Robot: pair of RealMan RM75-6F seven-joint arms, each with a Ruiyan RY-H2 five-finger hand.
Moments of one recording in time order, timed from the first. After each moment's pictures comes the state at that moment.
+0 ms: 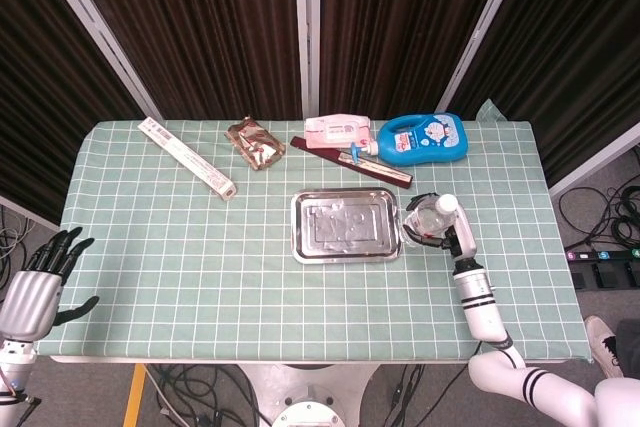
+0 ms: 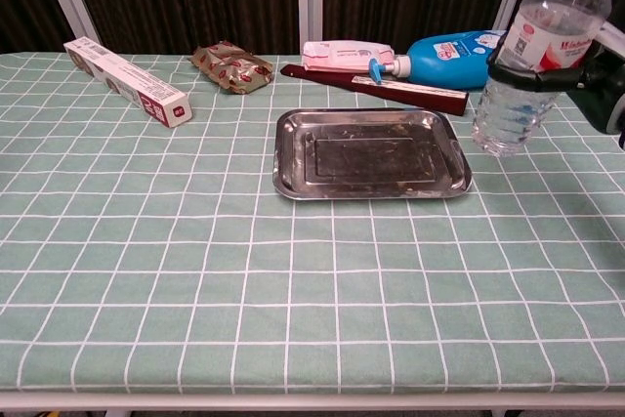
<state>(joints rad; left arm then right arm) -0.11 -1.24 0.00 -1.35 1.61 1.56 -0.15 0.51 -1.70 0.26 -1.14 -1.39 1.19 1.01</state>
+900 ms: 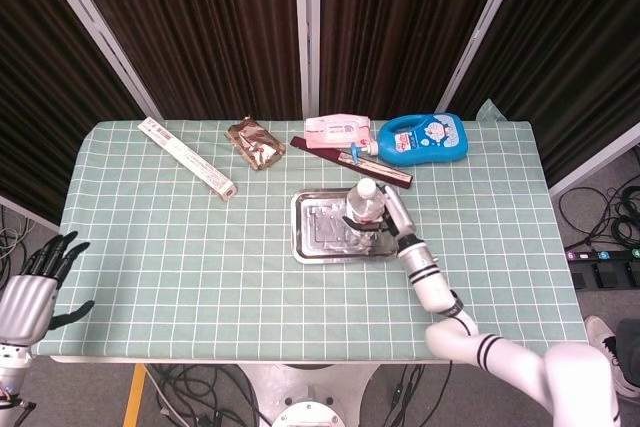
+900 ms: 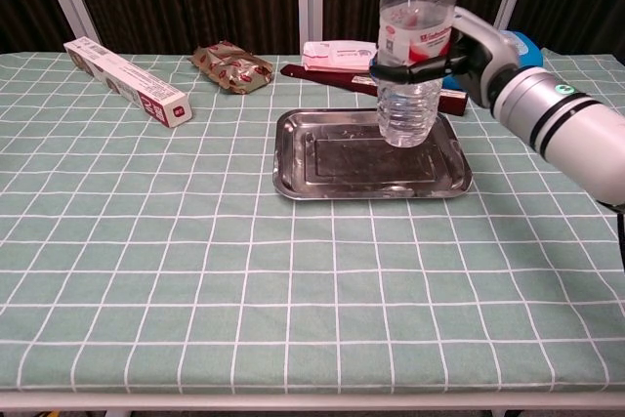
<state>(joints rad) -0.10 -1.24 0.01 -1.33 1.61 1.56 -0.17 0.75 -1.86 0.34 -0.99 -1.31 0.94 0.86</state>
